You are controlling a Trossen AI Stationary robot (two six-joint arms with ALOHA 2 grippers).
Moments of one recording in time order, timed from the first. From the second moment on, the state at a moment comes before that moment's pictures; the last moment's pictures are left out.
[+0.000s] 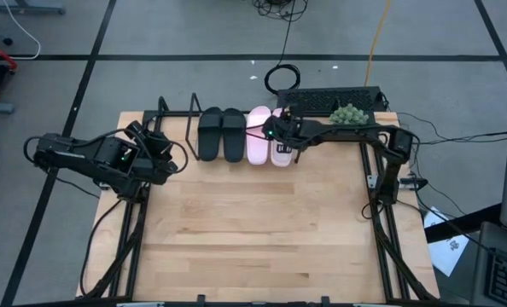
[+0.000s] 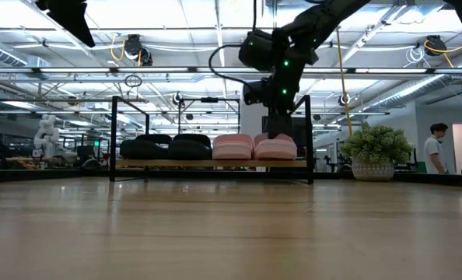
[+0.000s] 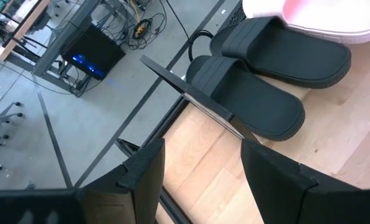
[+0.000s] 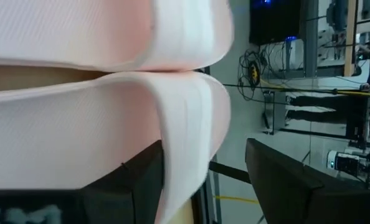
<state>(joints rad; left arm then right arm) -0.20 0.99 1.17 -1.51 -0.89 -0.66 -0.35 1.84 1.30 -0.49 0.70 -0.49</state>
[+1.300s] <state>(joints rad) -0.20 0.99 1.17 -1.45 -0.92 -0.62 -0.28 1.77 1.30 -0.59 0.57 -0.38</state>
